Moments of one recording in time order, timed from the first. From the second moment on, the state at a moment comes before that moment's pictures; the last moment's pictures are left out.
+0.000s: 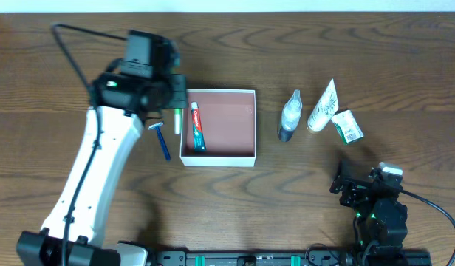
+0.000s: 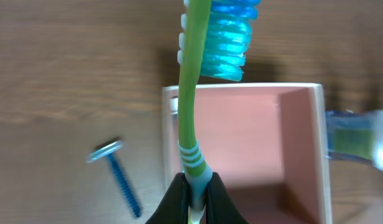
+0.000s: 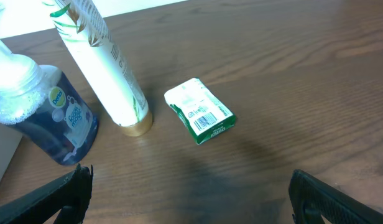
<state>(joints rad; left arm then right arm) -0.25 1.53 1.47 -0.96 0.07 -0.23 0.05 0.03 0.15 -0.52 0.15 0.24</state>
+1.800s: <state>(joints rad) -0.42 1.87 1.28 -0.78 -0.11 -0.33 0.05 0.03 0.15 -0.52 0.15 0.24</state>
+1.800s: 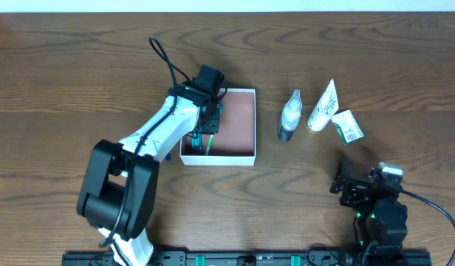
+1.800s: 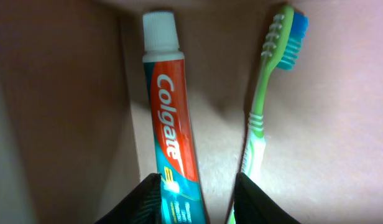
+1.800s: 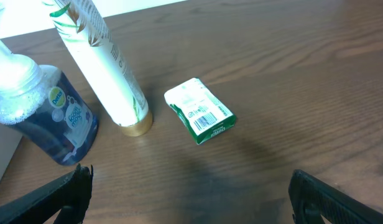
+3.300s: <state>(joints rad) -0.02 2.00 1.33 -0.94 0.02 -0.41 0.05 0.03 0.15 -0.52 0.15 0.24</state>
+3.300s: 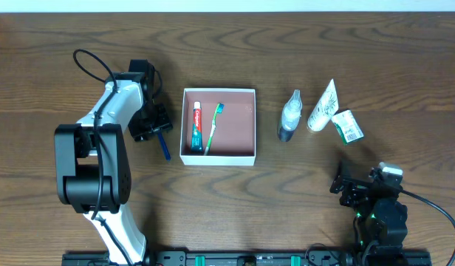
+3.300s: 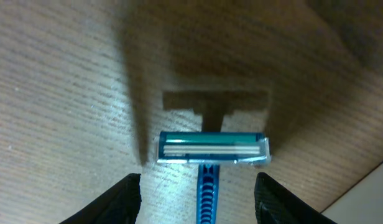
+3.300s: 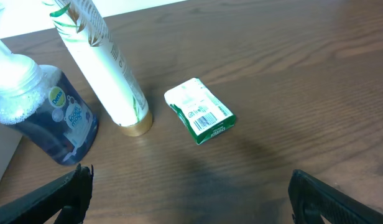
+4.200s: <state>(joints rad) -0.05 1.62 1.36 -1.07 0.04 -0.37 0.05 0.03 0.15 -0.52 0.15 0.24</state>
